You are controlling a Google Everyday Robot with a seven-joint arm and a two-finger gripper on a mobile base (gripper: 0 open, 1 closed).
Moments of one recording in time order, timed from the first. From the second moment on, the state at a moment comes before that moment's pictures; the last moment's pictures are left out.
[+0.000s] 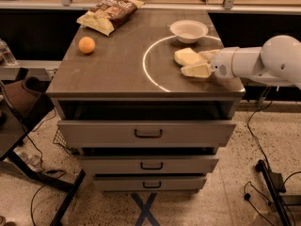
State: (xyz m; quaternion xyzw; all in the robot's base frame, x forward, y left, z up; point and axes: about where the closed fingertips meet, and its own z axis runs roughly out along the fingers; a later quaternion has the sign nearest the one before) arm 0.707 -0.166 0.836 -0.36 0.76 0.19 0.51
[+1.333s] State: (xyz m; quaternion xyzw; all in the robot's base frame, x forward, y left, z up) arm 0.706 -0.156 0.843 -0.38 0.75 0.19 0.50
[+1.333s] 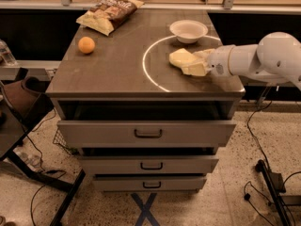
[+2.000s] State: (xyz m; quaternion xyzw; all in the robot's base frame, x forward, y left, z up) arm 0.701 -0.129 0.894 -0.44 0.74 0.12 0.49
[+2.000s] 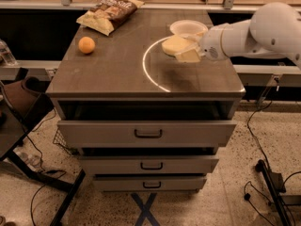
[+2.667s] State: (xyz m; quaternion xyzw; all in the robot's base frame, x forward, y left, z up) arm 0.698 -0.059 0.886 -0.46 0.75 0.13 0.46
